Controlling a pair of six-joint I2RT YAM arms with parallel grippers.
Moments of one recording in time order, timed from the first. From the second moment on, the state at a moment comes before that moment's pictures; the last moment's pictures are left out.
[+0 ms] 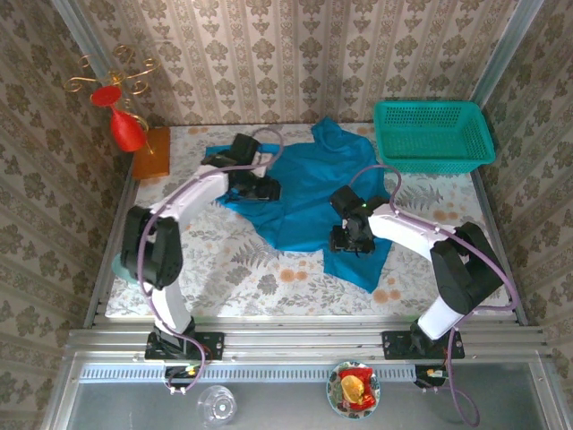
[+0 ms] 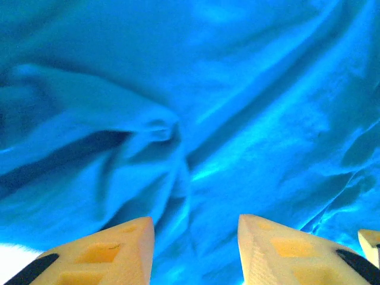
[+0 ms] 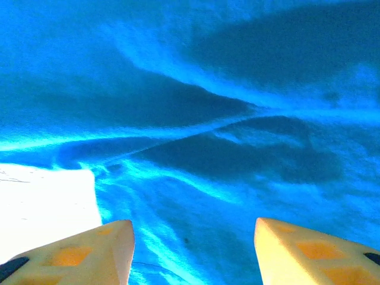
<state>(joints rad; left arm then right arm) -0.45 1.78 1.45 -0.73 0.31 -0.24 0.54 1.62 1.04 -0.77 -0.02 0.58</state>
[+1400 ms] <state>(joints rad) -0.31 2.16 1.59 -0.47 0.72 -0.24 0.62 1.70 1.15 -0.74 -0.08 0.61</state>
